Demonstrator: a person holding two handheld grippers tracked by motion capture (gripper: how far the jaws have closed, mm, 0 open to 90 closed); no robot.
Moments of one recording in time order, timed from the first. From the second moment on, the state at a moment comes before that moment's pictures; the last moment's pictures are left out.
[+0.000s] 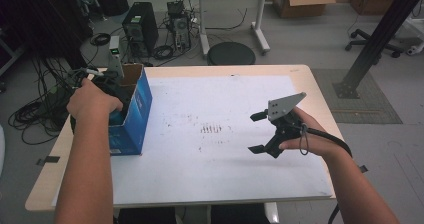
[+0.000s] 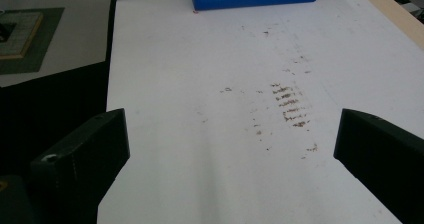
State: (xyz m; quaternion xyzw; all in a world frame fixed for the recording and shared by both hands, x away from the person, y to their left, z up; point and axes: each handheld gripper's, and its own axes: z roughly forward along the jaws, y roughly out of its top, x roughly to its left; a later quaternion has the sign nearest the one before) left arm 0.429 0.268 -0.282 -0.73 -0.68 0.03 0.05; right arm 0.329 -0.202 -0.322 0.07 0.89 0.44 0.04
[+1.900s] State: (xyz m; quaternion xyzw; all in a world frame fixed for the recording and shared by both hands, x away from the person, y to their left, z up) left arm 0.386 0.224 -0.185 -0.75 -0.66 -0.03 0.03; right arm 0.317 -0.196 -0.288 0.04 0.89 0.45 0.06
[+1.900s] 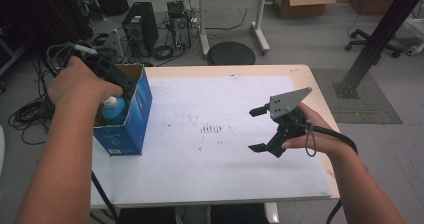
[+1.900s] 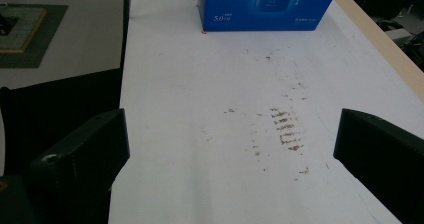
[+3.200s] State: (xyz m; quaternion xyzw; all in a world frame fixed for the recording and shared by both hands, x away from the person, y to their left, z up) left arm 0.338 0.090 -0.192 -0.94 -0.35 0.01 -0.02; right arm 0.316 -0.211 -0.233 0.02 0.95 0.31 0.08
